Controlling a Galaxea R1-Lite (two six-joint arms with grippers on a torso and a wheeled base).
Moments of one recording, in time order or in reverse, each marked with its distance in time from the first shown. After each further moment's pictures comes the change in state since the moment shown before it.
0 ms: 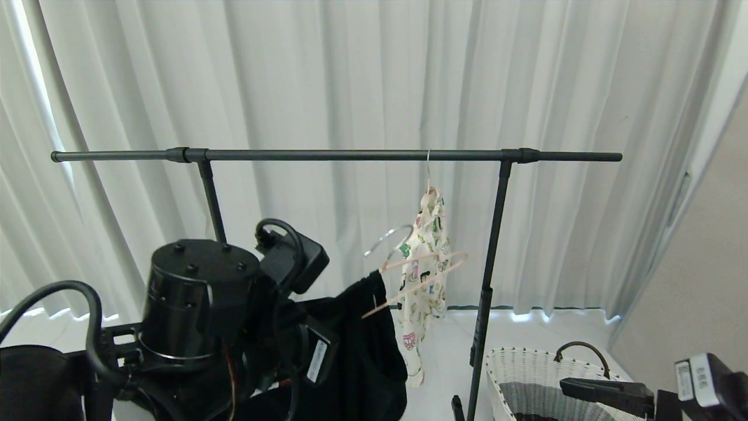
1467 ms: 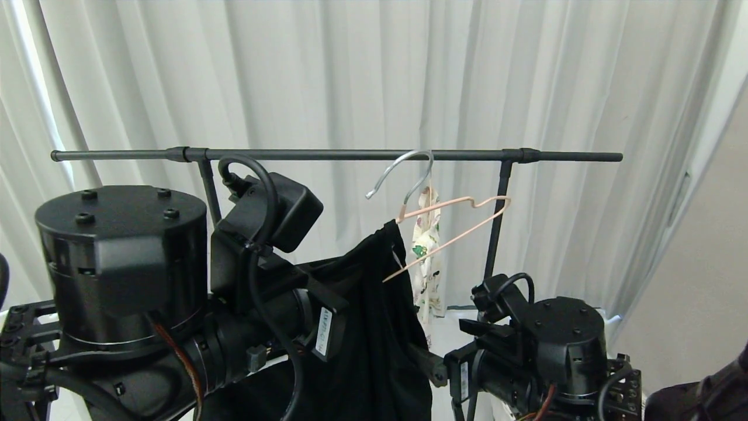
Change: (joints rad) left arm -0.092 -0.079 -0.105 0.001 0.010 -0.002; right arm -0.034 0.699 -0.359 -0.297 -0.270 0.226
